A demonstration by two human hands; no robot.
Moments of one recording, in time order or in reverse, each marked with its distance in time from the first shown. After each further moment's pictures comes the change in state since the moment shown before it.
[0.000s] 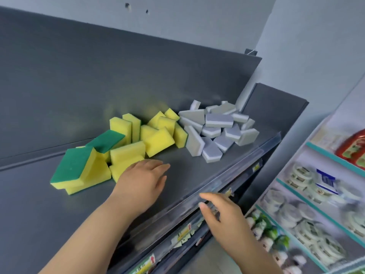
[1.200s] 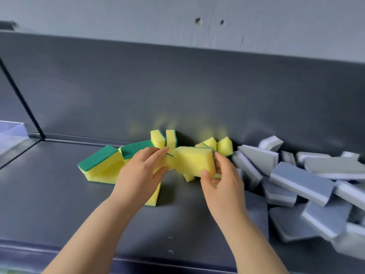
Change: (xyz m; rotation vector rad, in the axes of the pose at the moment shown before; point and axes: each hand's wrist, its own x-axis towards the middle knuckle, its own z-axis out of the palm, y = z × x) left_hand 0.087 0.015 0.025 0.292 0.415 -0.630; right_hand 0.243 0.018 -0.001 0.500 -0.067 -0.526
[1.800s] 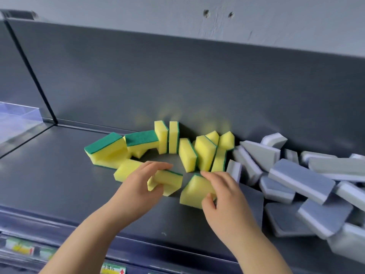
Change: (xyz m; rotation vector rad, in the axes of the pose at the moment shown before) left_hand -0.045 0.038 -0.024 -0.454 -0.243 -0.265; right_hand -0.035 0.012 -0.037 -0.221 -0.336 -0.227
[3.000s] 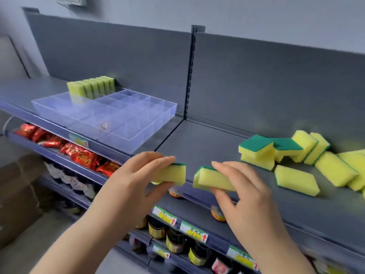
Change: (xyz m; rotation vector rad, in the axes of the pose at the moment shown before) left_hand -0.204 -0.138 -0.307 0.442 0.316 0.108; right_hand -0.008 -0.314 0.179 0.083 0.175 -0.379
